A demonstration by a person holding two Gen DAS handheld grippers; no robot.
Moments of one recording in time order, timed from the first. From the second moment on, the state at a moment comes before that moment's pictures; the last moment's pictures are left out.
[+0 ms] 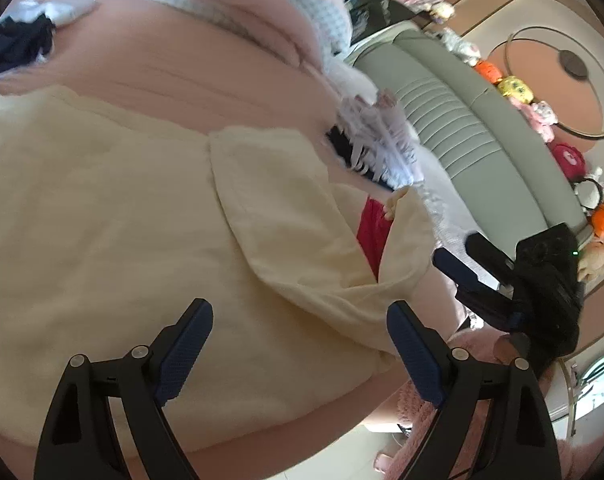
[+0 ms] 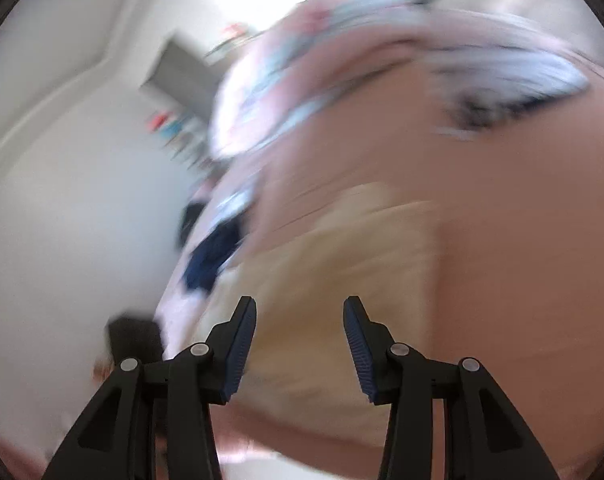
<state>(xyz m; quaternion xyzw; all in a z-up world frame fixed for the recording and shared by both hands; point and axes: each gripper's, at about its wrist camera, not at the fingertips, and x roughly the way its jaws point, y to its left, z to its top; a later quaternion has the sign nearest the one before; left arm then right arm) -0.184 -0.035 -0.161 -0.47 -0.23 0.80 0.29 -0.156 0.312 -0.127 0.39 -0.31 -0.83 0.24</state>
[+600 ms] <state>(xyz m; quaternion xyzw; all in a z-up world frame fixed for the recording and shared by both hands) -0.183 -0.042 -0.166 -0.46 -0.30 0.76 0.35 -0.217 0.275 -0.177 0.49 -0.27 -0.80 0.22</state>
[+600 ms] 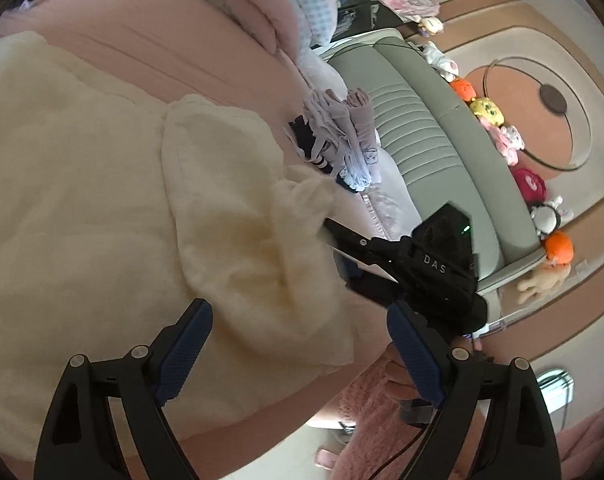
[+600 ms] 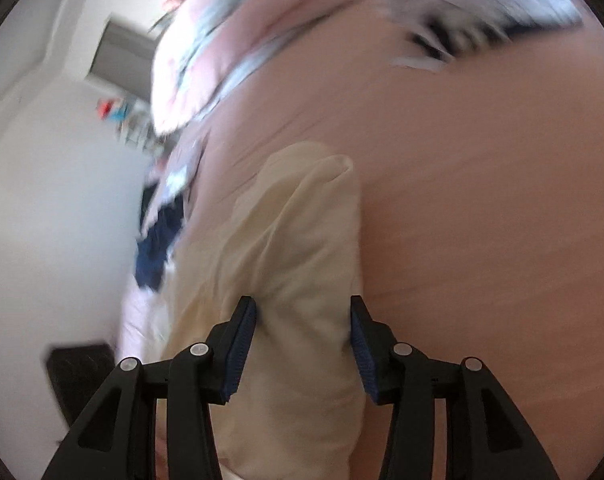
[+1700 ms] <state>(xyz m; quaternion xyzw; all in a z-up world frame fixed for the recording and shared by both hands) -0.177 -0.016 -0.185 -0.52 -0.26 0.78 0.24 -0.215 0.298 -0.190 0.50 -0.29 -0.80 0.12</state>
